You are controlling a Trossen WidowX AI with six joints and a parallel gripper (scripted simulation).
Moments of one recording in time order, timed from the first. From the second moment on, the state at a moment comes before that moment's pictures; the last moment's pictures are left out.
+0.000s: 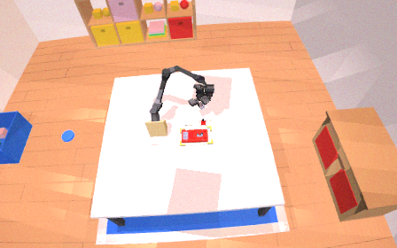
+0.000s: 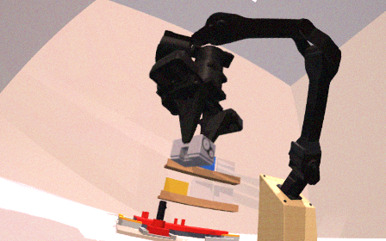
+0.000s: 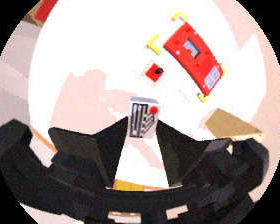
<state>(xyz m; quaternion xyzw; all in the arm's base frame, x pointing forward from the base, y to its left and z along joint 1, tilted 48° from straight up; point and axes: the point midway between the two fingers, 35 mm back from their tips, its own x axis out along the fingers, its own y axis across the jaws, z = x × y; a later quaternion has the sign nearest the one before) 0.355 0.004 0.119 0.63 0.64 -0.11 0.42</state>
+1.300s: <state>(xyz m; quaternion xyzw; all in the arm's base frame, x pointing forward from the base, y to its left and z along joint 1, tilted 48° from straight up) 0.350 -0.052 0.004 0.47 0.65 0.09 0.59</state>
